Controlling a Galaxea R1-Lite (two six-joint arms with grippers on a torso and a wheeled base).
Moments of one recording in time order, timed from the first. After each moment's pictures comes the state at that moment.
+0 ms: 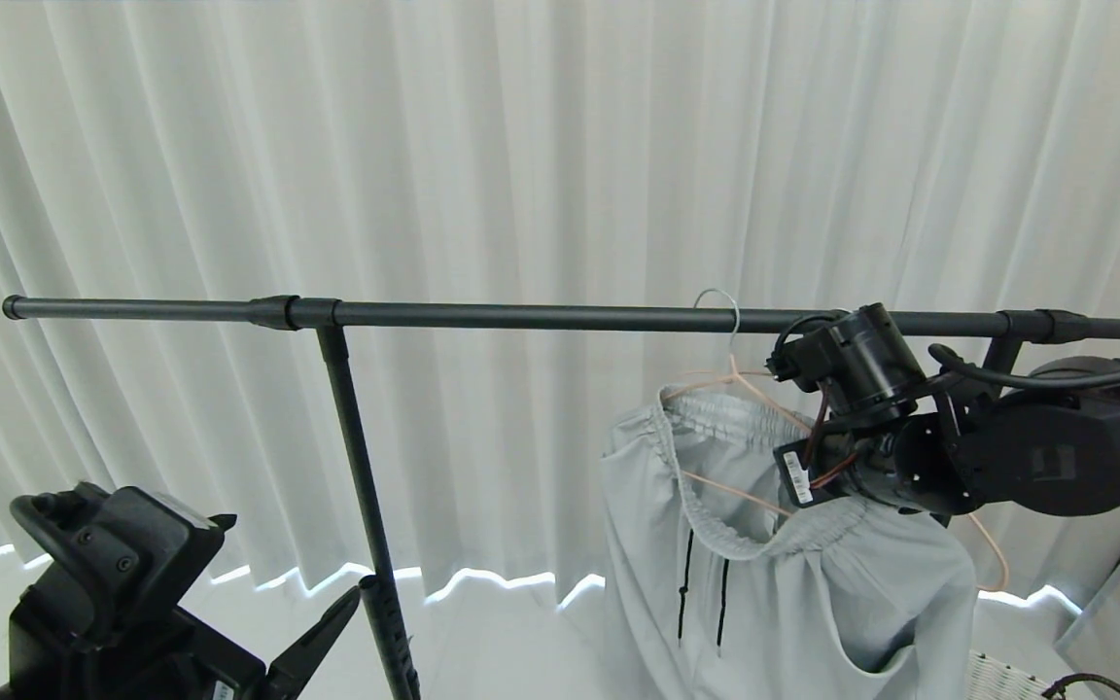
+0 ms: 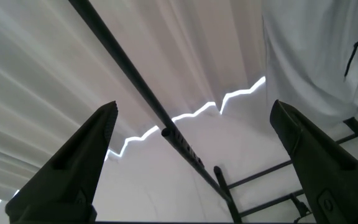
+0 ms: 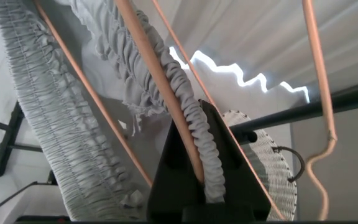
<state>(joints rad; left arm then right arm) -0.59 1.10 -0.24 -0.49 0.32 0.28 0.66 1.81 -1.14 0.13 -0.51 0.19</state>
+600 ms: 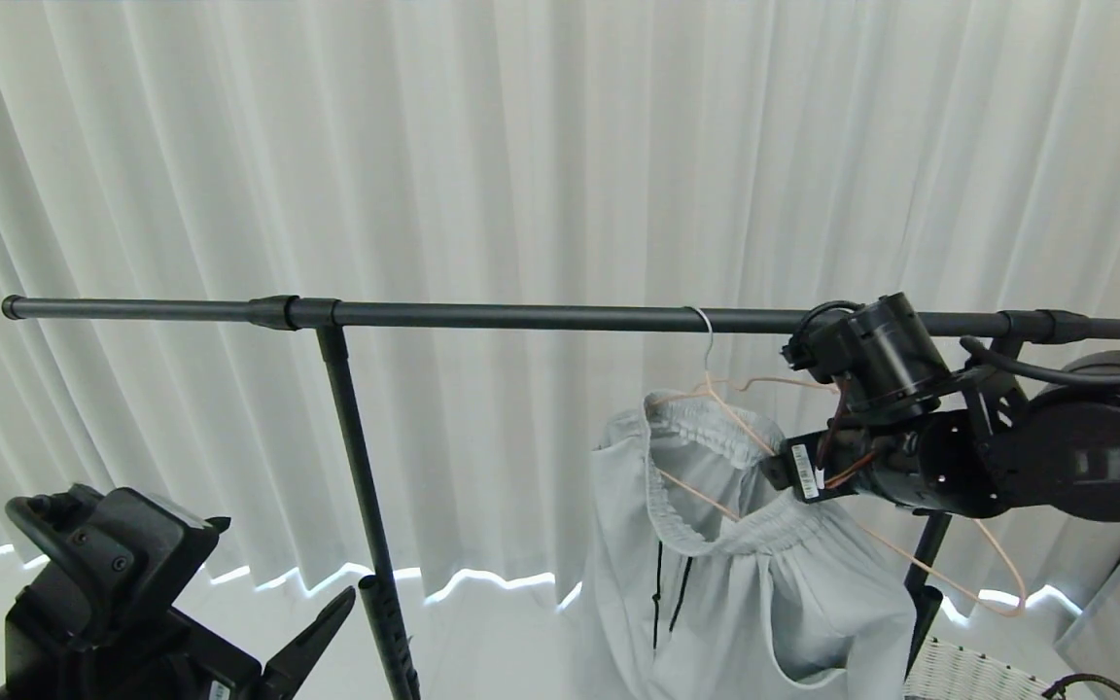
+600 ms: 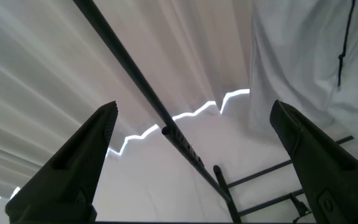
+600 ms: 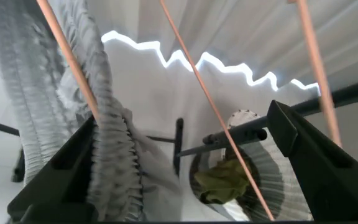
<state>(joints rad) -0.57 1.09 -0.23 -0.49 0.32 0.27 0.68 1.75 -1.13 0.15 -0.50 0.27</state>
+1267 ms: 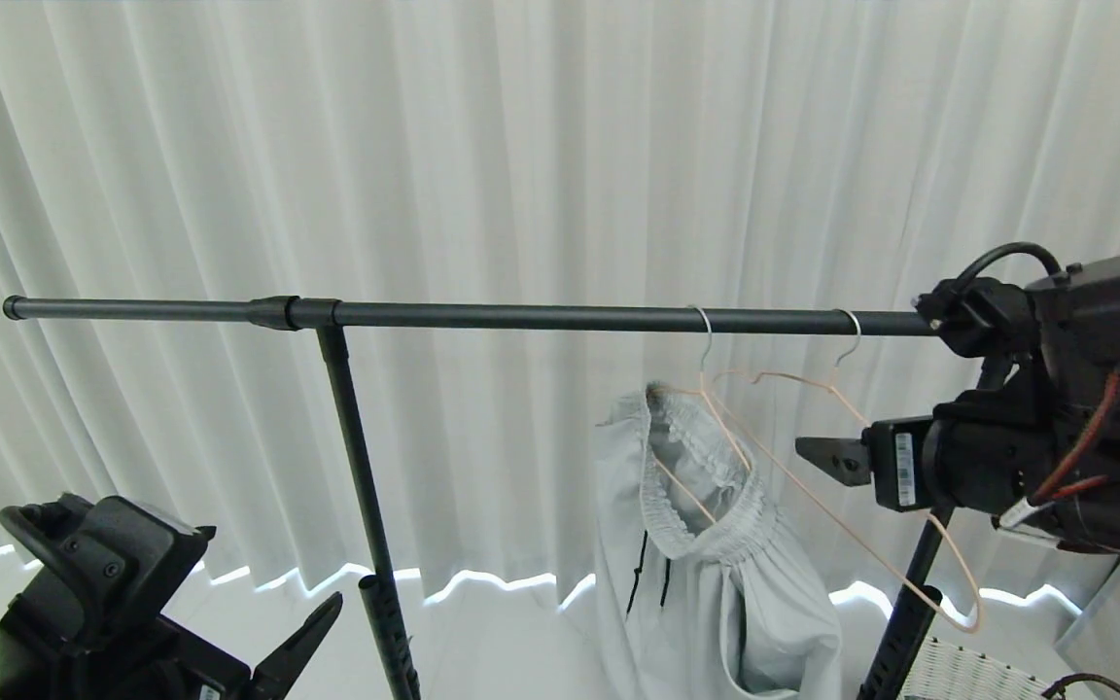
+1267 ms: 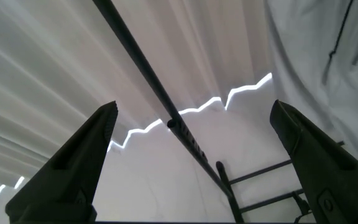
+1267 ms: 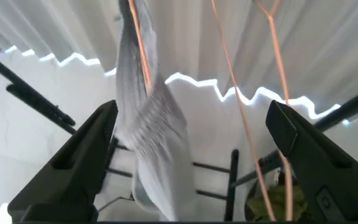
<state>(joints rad) -0.54 1.08 -0.21 -0.49 0.32 0.27 0.73 1.43 -0.93 0.06 -0.36 0.33</state>
